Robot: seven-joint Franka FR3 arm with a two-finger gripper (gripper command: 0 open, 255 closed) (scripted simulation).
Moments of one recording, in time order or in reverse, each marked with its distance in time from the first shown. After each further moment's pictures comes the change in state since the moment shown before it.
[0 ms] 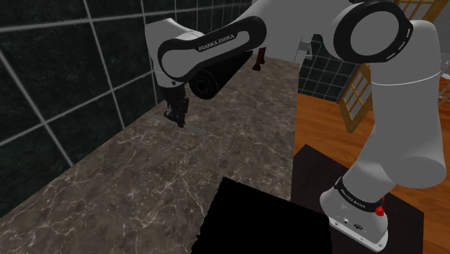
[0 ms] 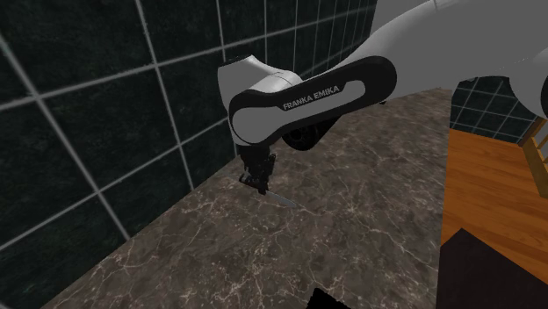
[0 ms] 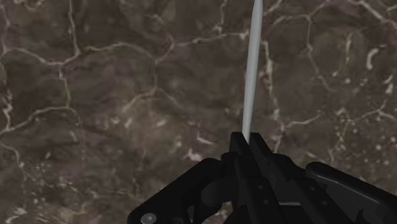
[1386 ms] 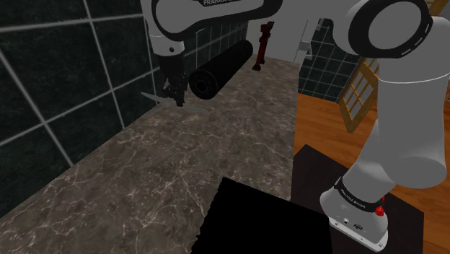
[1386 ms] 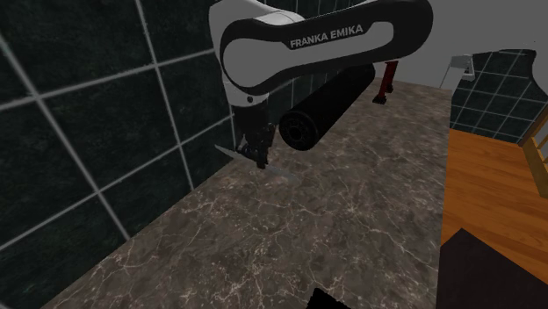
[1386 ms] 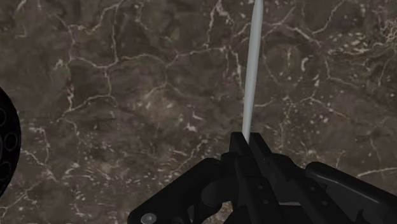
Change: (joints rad) arm 0.007 -0.072 0.012 0.141 0.020 -0.211 -0.010
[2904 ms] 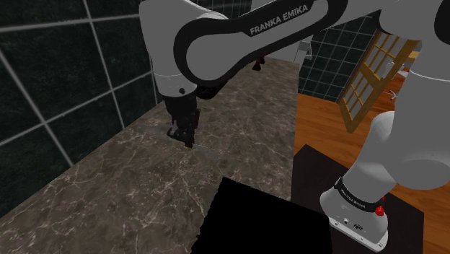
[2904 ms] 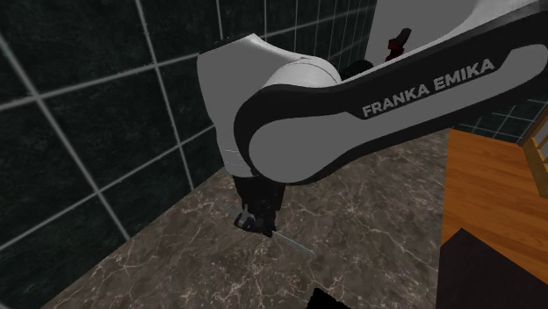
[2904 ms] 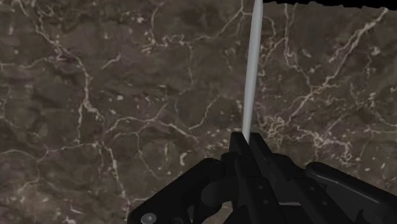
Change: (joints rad) arm 0.098 -0.266 0.096 -0.477 0.070 0.210 0.211
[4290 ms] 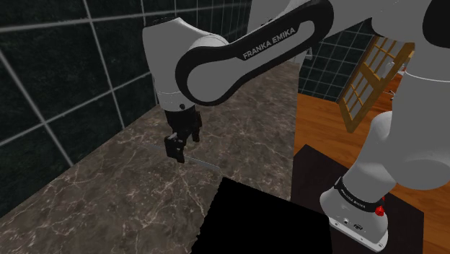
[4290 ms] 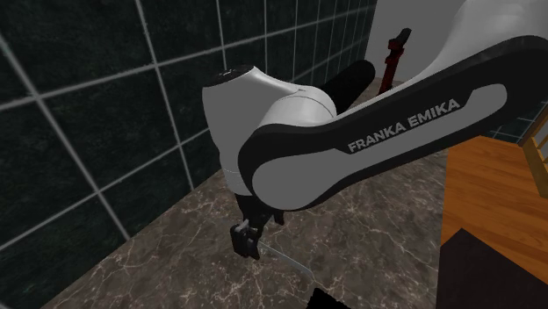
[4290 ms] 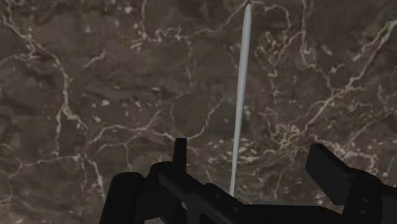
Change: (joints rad) arm 0.004 0.040 -0.004 -0.048 -0.016 0.086 0.011
